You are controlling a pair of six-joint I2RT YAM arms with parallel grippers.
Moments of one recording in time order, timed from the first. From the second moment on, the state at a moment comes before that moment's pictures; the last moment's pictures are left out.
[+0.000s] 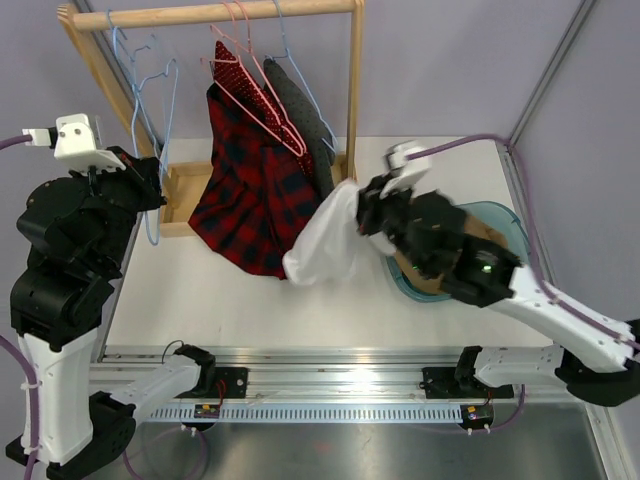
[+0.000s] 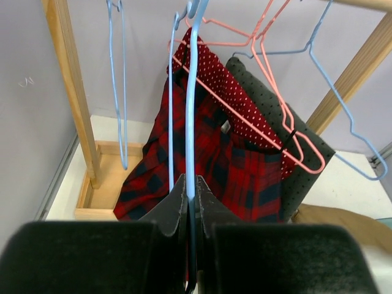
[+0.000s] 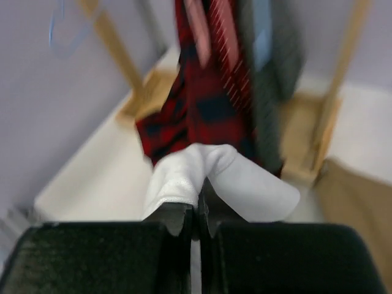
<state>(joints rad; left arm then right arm) -0.38 0.95 1.81 -0.86 -0.36 -0.21 1.12 1.20 1.33 -0.35 0.49 0.33</state>
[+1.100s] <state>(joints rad) -0.38 1.03 1.72 -0.81 -0.39 -0.16 0.65 1.08 0.76 -0.52 0.66 0.85</state>
